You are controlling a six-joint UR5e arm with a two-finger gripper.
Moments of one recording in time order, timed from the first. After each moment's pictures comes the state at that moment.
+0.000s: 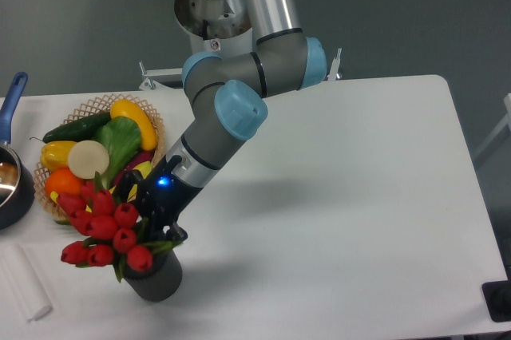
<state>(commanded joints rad) 2.30 -1.97 -1.71 -0.67 0.73 1.00</state>
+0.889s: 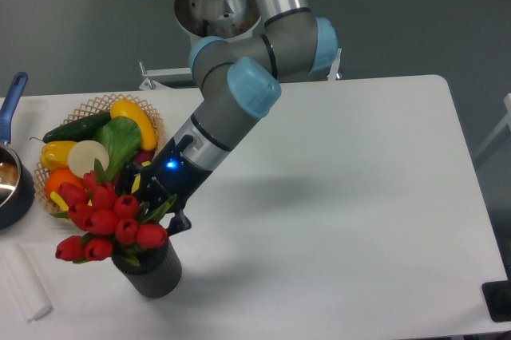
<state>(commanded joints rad) 2.37 -1.89 -1.68 -0.67 0.63 0.89</state>
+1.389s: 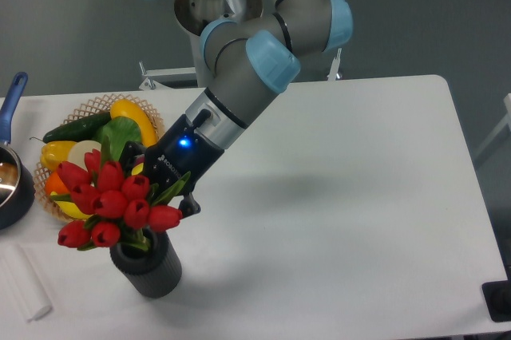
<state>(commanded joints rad) 2.39 -1.87 -1.62 -0.67 0.55 0.76</state>
